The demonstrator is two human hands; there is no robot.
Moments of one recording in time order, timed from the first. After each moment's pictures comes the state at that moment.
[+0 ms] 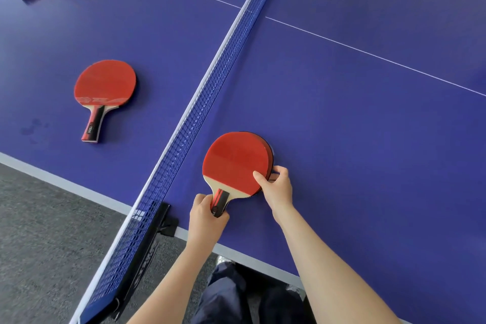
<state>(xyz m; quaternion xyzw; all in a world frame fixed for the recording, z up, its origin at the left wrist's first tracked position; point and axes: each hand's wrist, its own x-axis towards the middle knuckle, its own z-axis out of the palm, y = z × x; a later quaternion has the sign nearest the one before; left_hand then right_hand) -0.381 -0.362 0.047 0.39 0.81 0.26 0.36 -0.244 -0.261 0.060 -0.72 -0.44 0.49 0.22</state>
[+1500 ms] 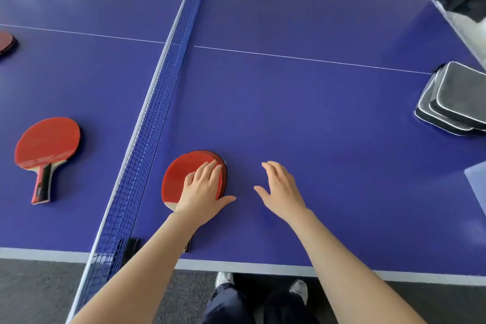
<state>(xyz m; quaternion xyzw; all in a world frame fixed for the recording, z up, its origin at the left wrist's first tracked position) -0.351 -0.287 0.121 0.76 0.62 0.02 0.19 -0.148 -0.283 0.117 -0.65 -0.73 0.21 0.06</state>
